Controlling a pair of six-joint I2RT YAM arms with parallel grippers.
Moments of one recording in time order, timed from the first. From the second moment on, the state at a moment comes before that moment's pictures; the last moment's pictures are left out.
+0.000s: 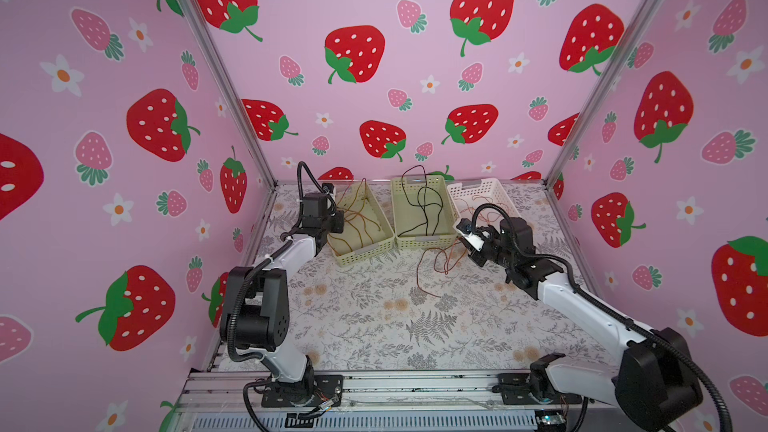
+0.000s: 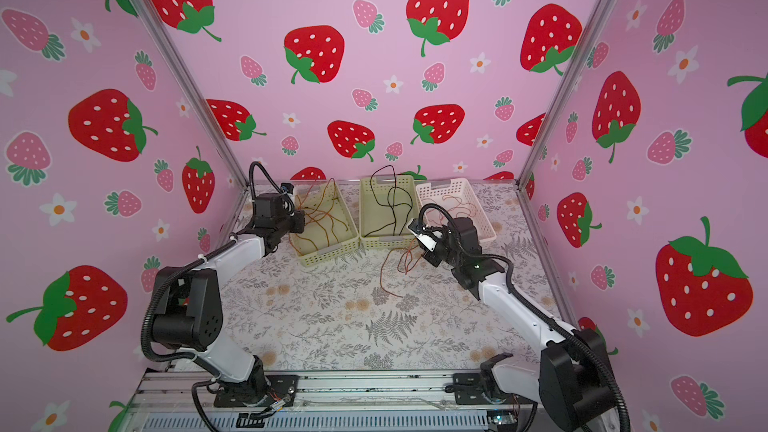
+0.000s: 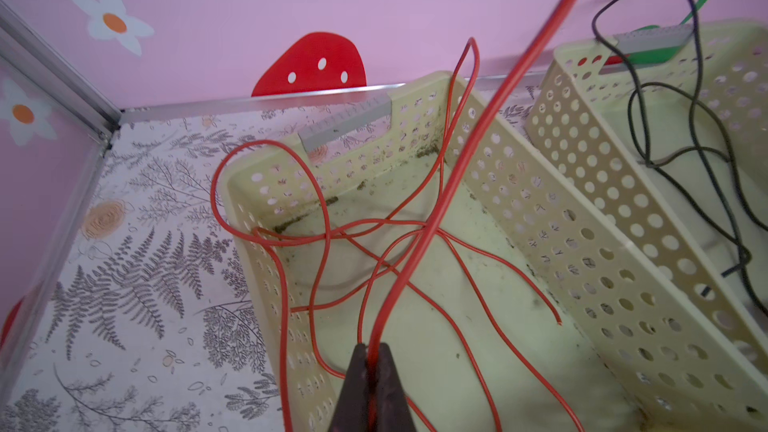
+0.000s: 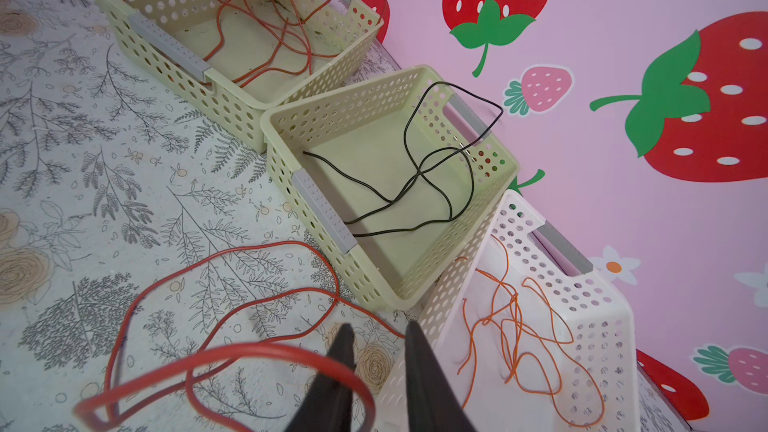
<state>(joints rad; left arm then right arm) -0.09 1.68 1.07 -0.03 0.00 0.00 0.50 1.22 0.78 0.01 -0.23 -0.59</state>
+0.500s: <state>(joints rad) -0.15 1.54 1.04 -0.05 -0.02 -0.10 0.50 1.13 0.86 0.03 -0.32 -0.51</state>
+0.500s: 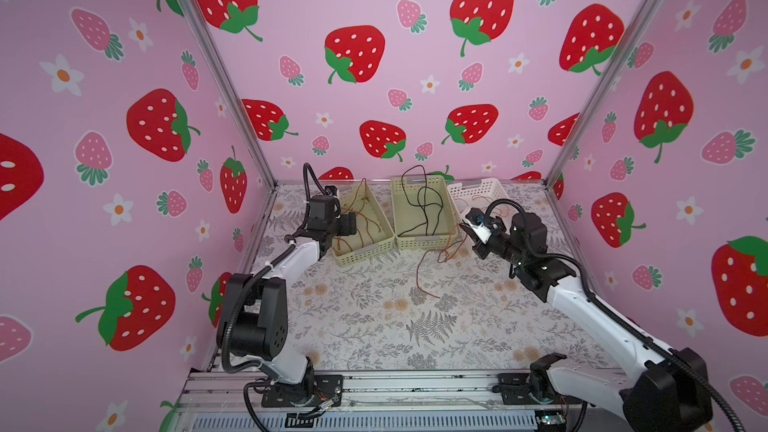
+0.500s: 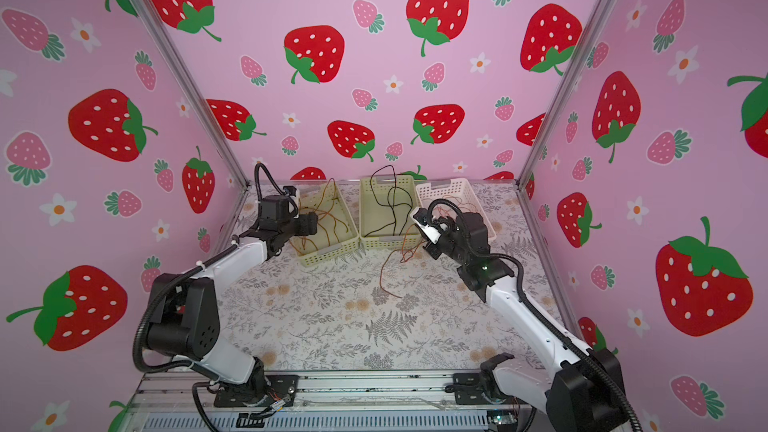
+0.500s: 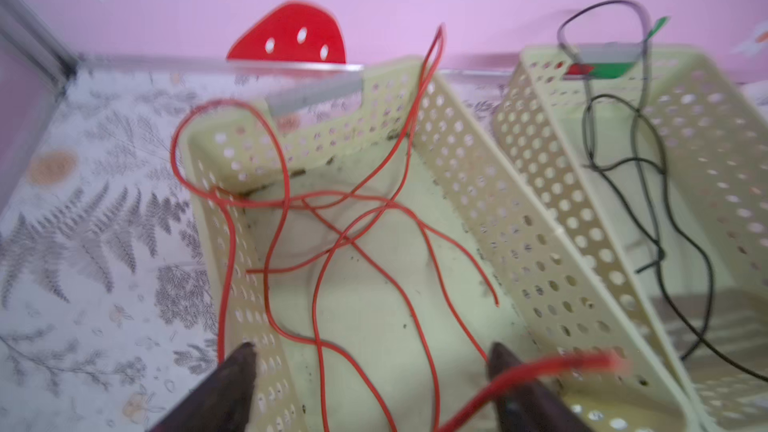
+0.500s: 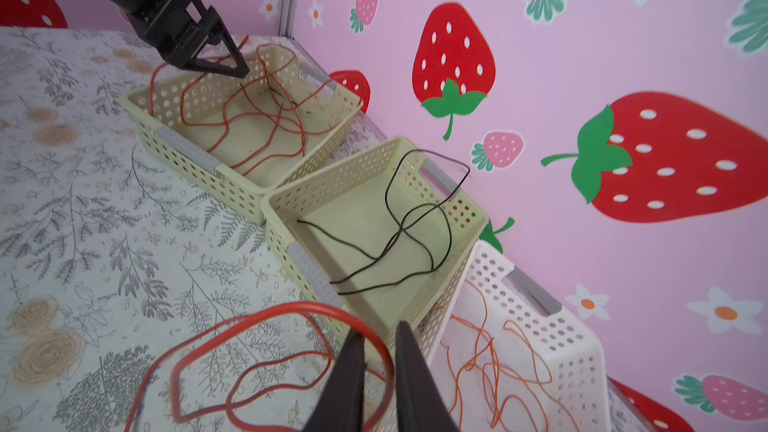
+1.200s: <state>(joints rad) -0.38 1.22 0.89 0.09 0.36 0.19 0.55 1.30 1.17 0.10 -0.57 -0.55</state>
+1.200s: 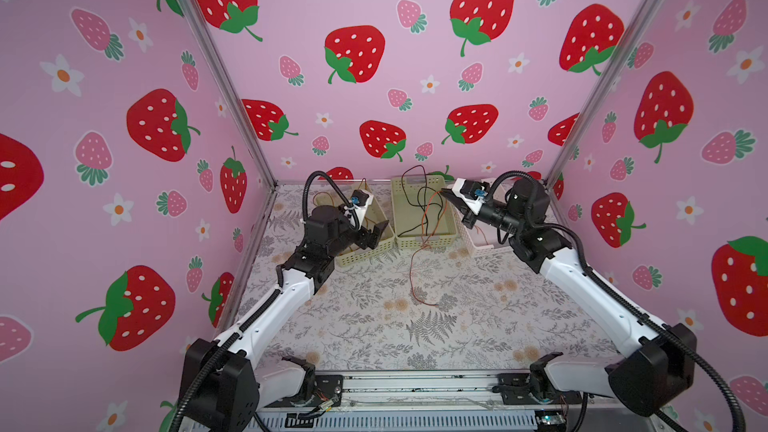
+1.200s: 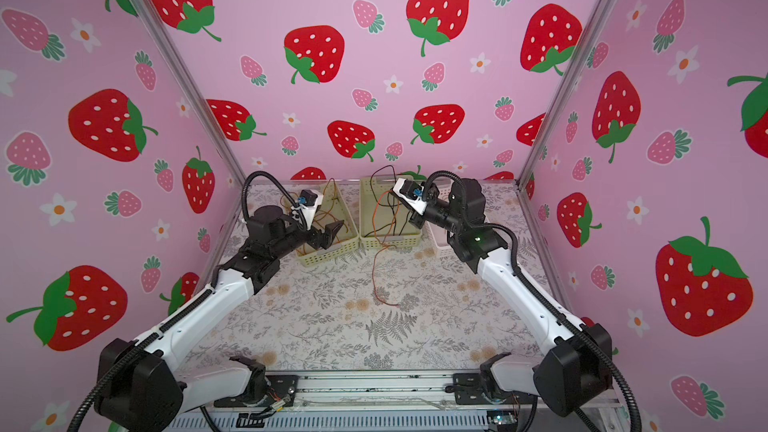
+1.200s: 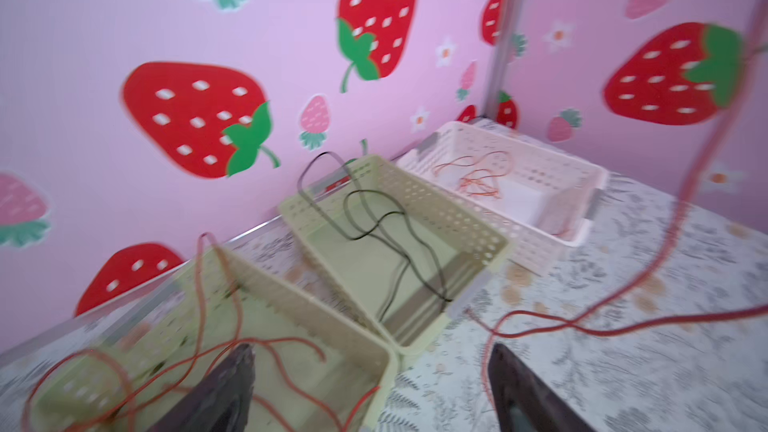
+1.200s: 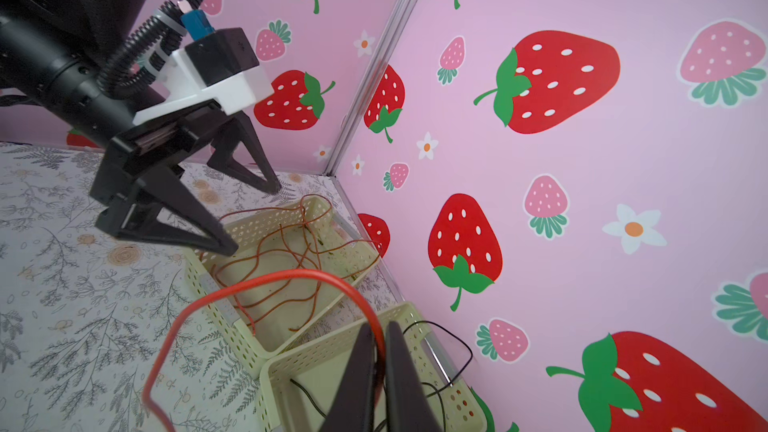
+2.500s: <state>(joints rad) -0.54 1.45 1.24 0.14 0.39 0.27 0.49 1.15 1.02 0.28 -0.48 -0.51</state>
